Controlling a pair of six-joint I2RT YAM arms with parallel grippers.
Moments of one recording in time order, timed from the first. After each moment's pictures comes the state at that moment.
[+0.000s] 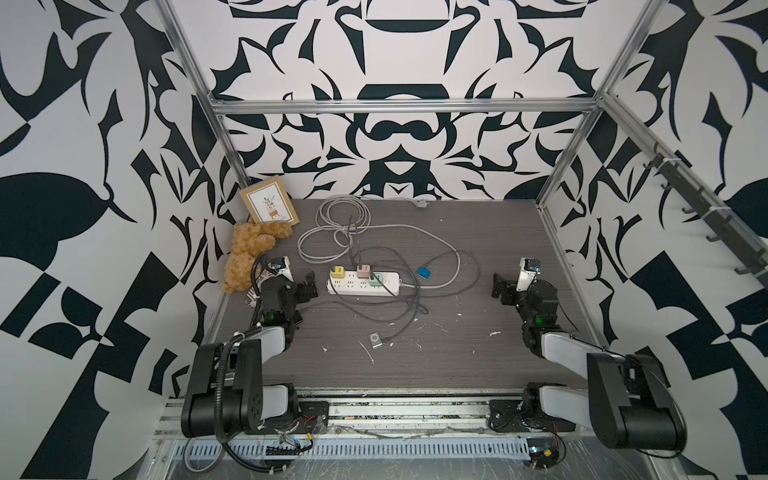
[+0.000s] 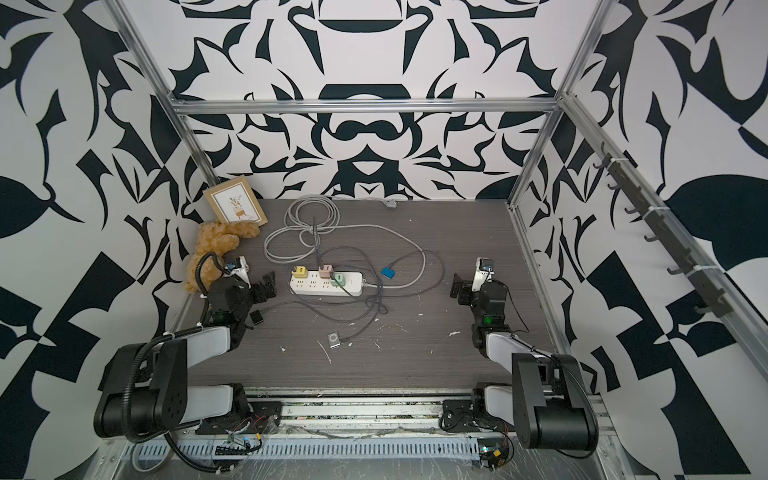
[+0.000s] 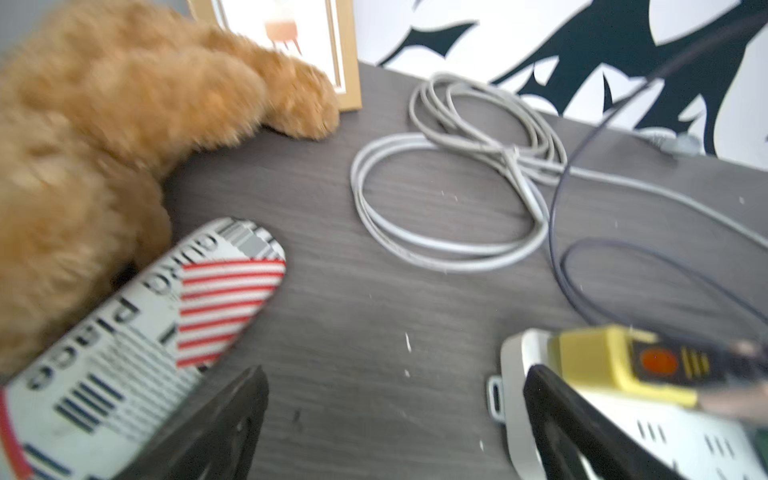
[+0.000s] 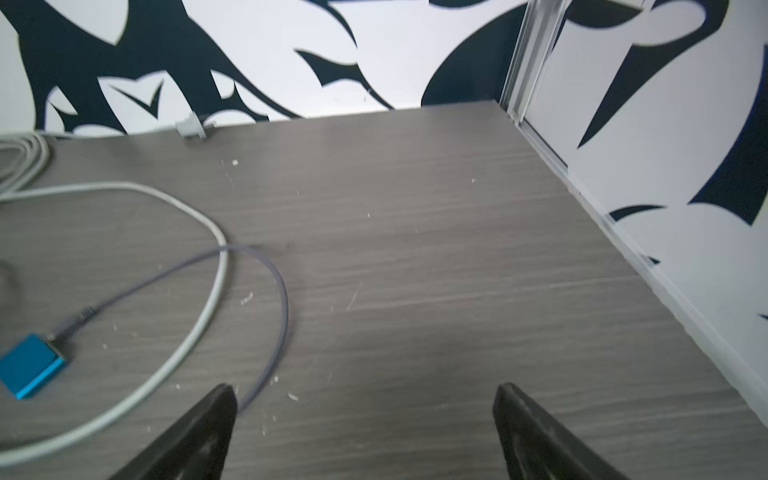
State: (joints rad) left arm 0.05 1.38 0.30 0.65 0.08 -0.15; right arm -0.05 1.27 0.24 0.63 -0.01 0.07
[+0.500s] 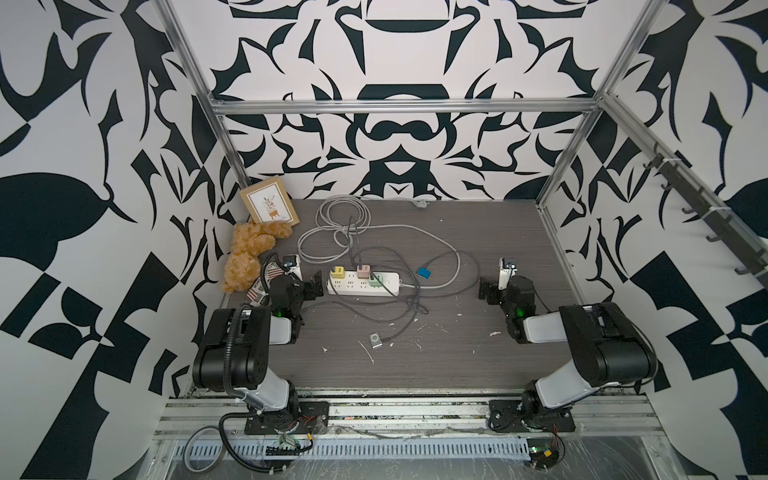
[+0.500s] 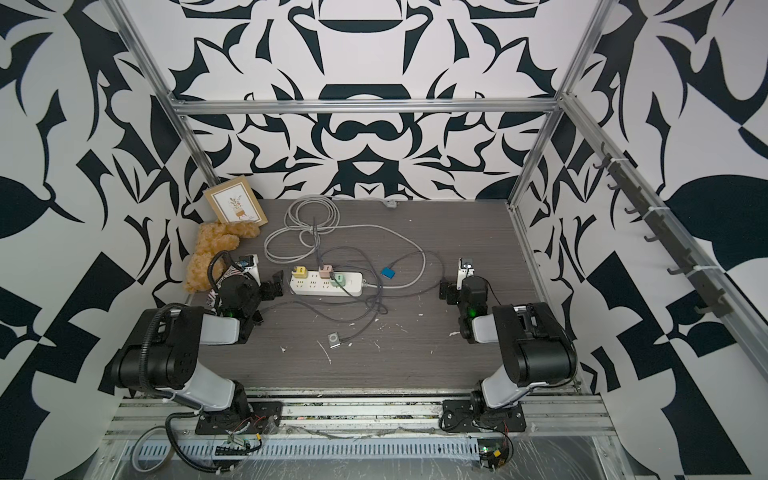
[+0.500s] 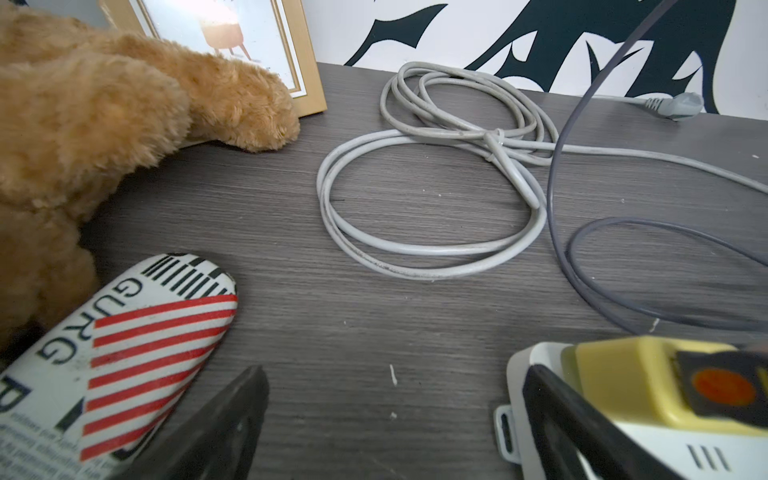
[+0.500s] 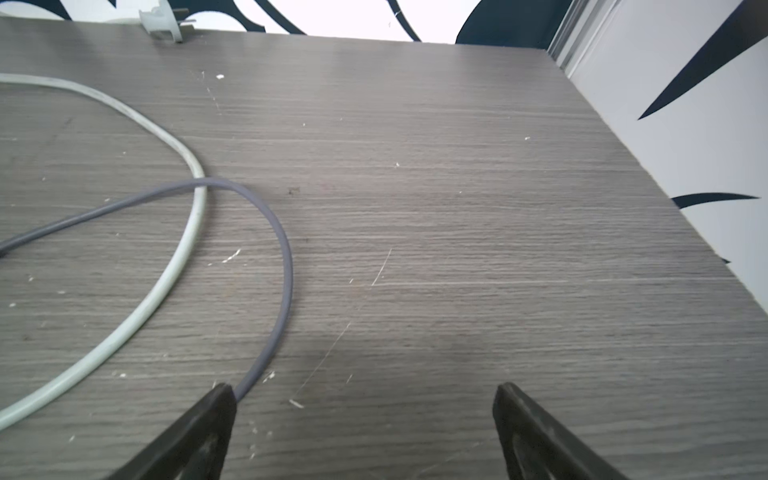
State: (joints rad) left arm 0.02 1.56 0.34 0.84 0.08 -0.08; right arm 0.07 1.57 0.33 0.77 0.12 0.02
